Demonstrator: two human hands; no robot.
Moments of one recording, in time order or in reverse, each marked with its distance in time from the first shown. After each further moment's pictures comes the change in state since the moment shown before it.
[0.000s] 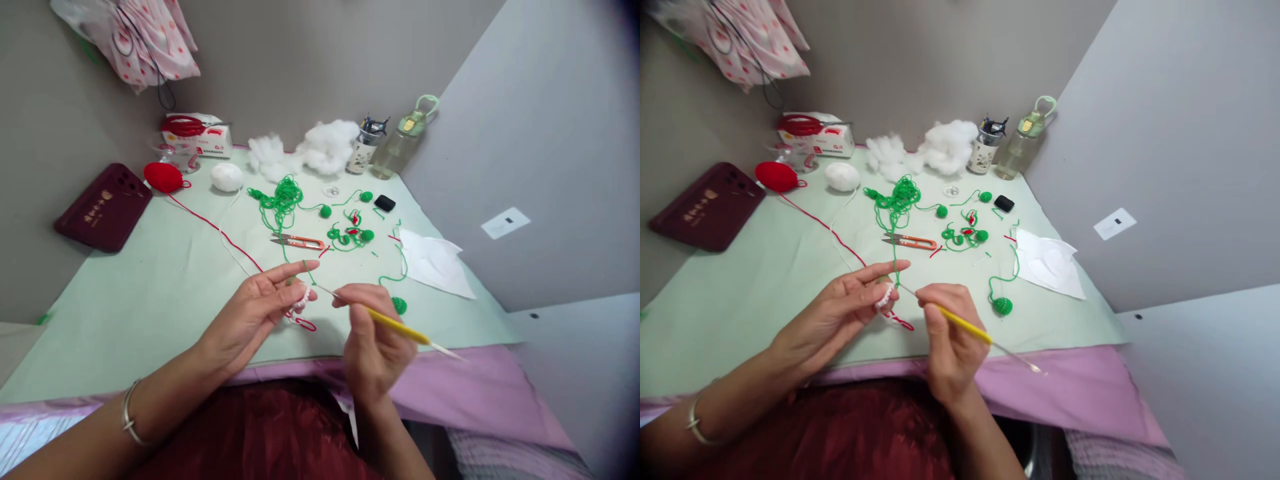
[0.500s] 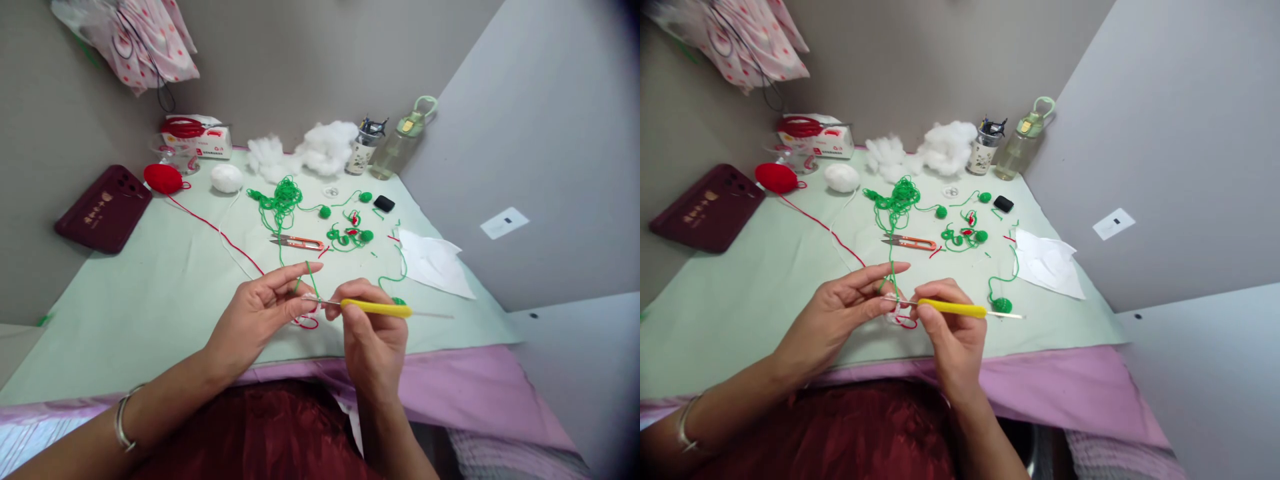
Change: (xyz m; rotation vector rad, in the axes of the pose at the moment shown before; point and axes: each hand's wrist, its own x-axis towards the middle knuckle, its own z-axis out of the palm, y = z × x) left_hand -0.002 -0.001 0.000 0.205 -0.036 0.162; right_hand 0.008 -0.005 -0.003 0.332 -0.080 0.283
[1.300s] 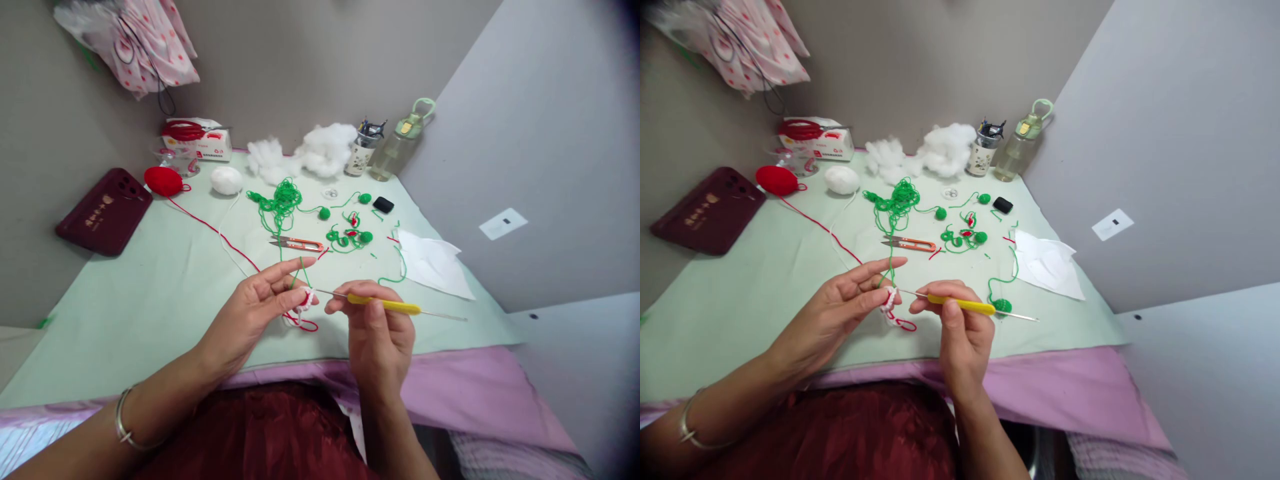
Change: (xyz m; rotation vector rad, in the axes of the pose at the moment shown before) left_hand 0.001 0.001 -0.005 -0.037 -0.001 -0.043; right_hand 0.000 0.004 -0.006 0.169 0.021 -0.006
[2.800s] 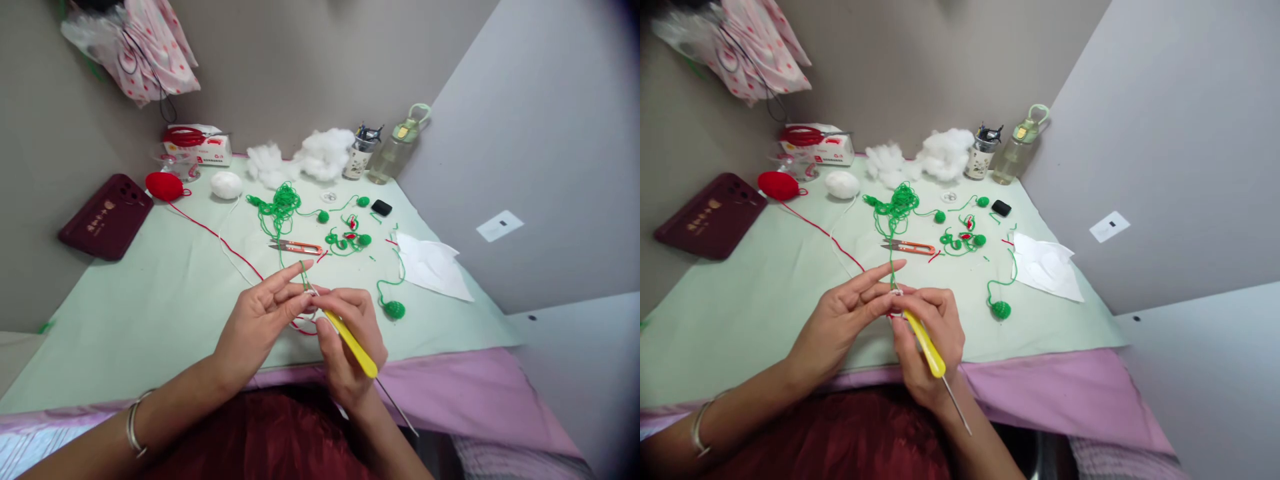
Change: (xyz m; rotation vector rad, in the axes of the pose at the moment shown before) left_hand -0.001 -0.007 0.013 0.108 0.069 0.066; right_hand -0.011 0.001 0.016 -0.662 -0.079 -0.328
